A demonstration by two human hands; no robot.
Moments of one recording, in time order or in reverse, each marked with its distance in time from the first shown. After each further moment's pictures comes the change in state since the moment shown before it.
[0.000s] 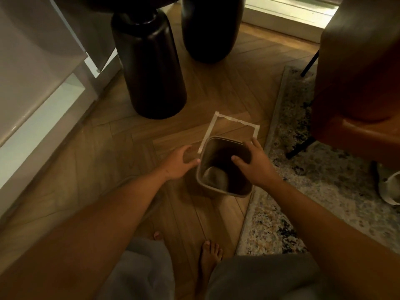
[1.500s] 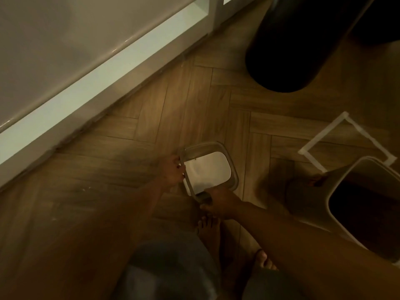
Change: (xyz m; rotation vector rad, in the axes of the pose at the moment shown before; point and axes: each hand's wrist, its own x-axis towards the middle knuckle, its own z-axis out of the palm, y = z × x) left_hand -0.151 -0.308 -0.059 -0.354 0.462 -0.606; right_hand -0.027 -0.127 0.382 -0.466 -1.032 -0.355
